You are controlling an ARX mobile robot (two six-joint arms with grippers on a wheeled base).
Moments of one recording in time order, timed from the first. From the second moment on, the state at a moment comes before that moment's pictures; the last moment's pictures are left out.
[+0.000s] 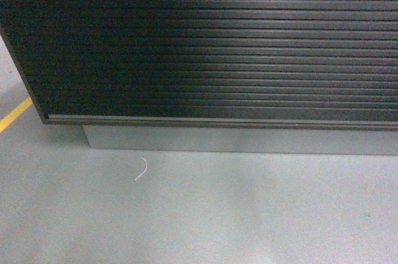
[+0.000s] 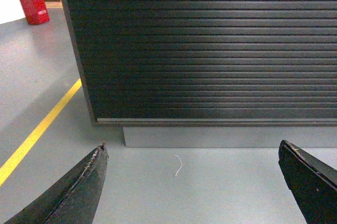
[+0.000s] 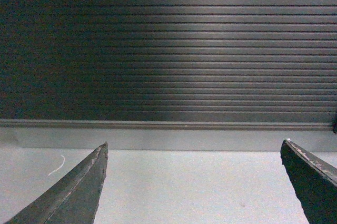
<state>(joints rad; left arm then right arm) 0.00 0.01 0.01 0.00 0.00 -0.01 0.00 0.00 0.01 0.00 0.00 0.00</state>
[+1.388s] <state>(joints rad) 0.00 0.01 0.01 0.00 0.00 -0.01 0.00 0.00 0.01 0.00 0.00 0.00</state>
